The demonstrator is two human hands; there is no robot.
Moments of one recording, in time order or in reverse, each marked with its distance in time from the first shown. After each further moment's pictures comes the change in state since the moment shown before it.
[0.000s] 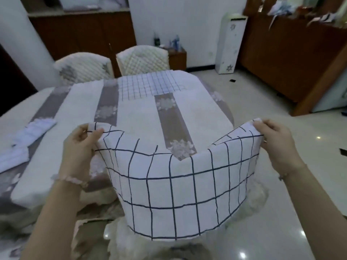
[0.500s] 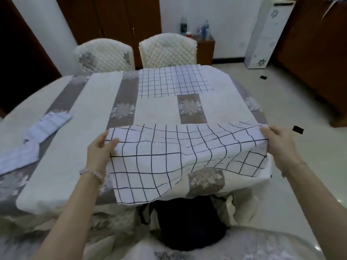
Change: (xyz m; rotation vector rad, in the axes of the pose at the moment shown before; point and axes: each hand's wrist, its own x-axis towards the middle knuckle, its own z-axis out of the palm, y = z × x) left_hand 0.128 -0.087 -0.001 0.112 0.196 -0.190; right_hand 0.172 0.079 0.096 -0.134 -0.052 0.122
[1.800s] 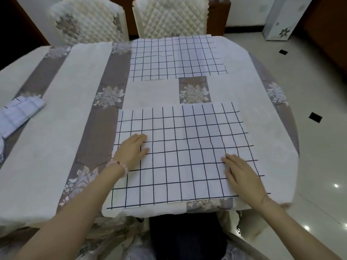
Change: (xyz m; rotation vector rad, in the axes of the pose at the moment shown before) left_hand 0.102 -0.115 0.105 1.121 -0.550 0.358; right_hand 0.026 0.147 0.072 -1.042 -0.421 -0.500
